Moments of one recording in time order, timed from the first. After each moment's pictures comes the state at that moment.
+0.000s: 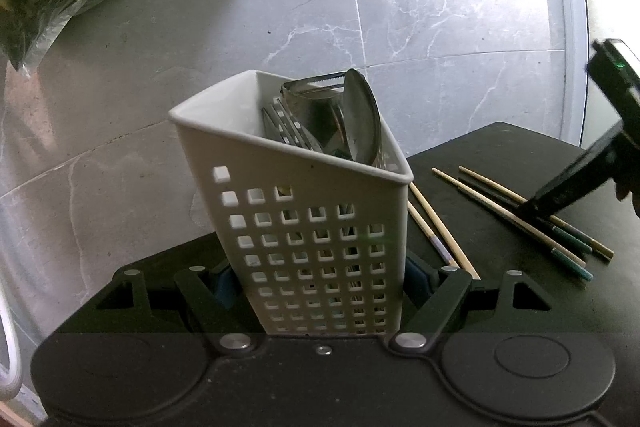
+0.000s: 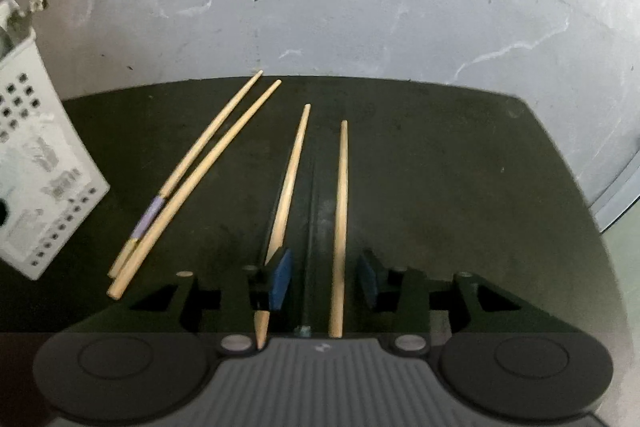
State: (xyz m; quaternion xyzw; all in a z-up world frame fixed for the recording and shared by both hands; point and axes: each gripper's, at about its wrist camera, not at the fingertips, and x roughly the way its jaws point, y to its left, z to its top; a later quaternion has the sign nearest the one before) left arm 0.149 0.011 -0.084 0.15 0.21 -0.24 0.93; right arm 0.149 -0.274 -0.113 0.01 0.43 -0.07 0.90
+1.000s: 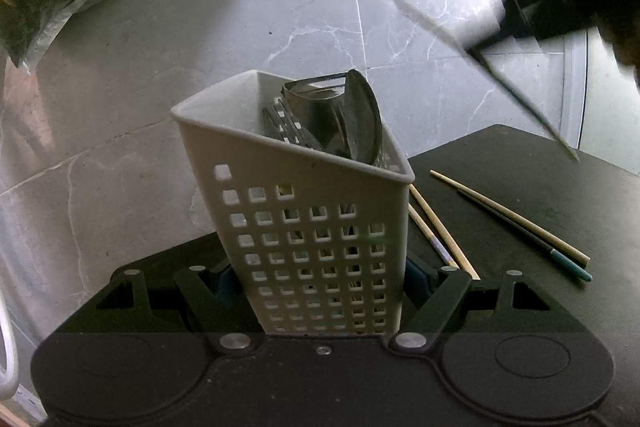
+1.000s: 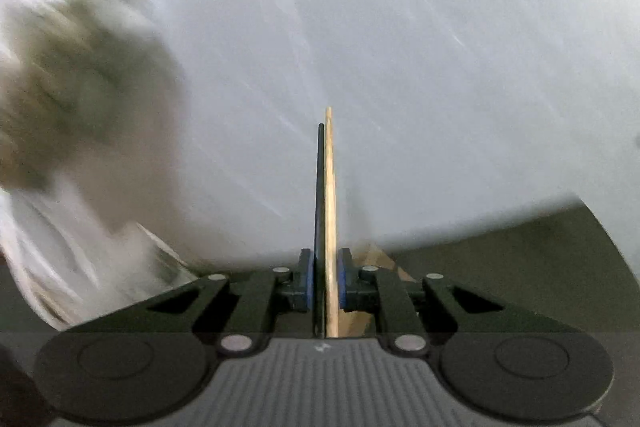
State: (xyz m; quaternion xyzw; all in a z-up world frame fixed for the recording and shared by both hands) left arm 0.149 0.011 -0.083 0.14 0.21 -0.24 0.94; right arm 0.134 -0.265 0.008 0.16 0.24 0.08 0.96
